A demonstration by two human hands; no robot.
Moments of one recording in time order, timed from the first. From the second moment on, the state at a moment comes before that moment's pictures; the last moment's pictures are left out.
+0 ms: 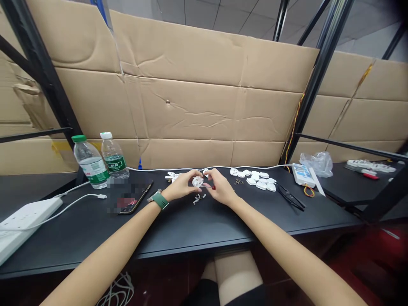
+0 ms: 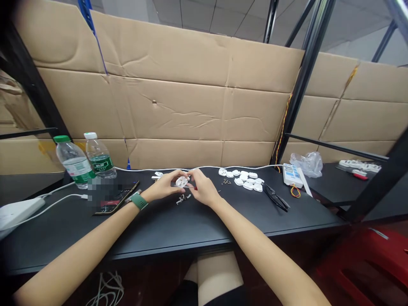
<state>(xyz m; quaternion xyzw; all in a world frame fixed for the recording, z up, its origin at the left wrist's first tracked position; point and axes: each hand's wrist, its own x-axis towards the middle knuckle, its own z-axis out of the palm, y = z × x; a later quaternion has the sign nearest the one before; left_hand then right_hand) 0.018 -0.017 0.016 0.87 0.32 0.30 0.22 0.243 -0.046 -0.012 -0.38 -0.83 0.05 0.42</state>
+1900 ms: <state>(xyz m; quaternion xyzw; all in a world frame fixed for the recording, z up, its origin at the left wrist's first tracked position) 0.009 -0.010 0.007 0.88 0.41 0.24 -0.02 0.258 -0.043 -0.005 -0.35 -0.79 0.17 0.47</state>
